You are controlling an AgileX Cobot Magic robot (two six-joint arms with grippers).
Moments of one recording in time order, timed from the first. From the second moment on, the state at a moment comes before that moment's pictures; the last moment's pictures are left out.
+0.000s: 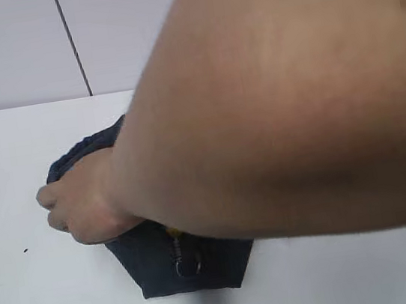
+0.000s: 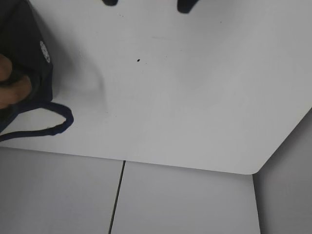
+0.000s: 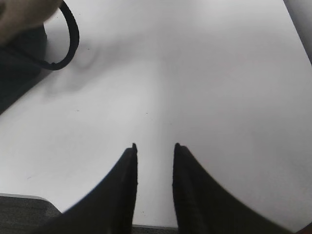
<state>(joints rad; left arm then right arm) -0.01 -0.02 -0.52 0.00 1.11 -0.05 0.01 -0.02 -0.50 -0.01 1.14 -0.07</state>
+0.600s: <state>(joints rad) -0.01 -0.02 -0.52 0.00 1.11 -0.05 0.01 -0.02 -0.50 -0.01 1.14 -0.07</state>
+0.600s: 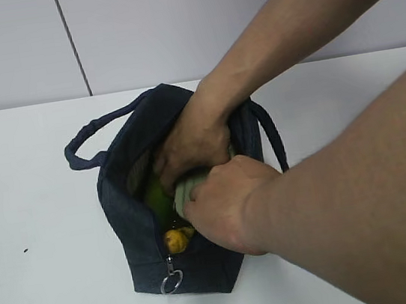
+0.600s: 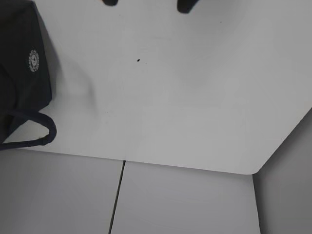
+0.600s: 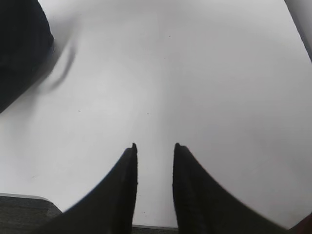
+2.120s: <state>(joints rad) -0.01 -0.02 -0.52 0.00 1.11 -0.05 0.01 -0.02 -0.50 -0.01 1.14 -0.07</state>
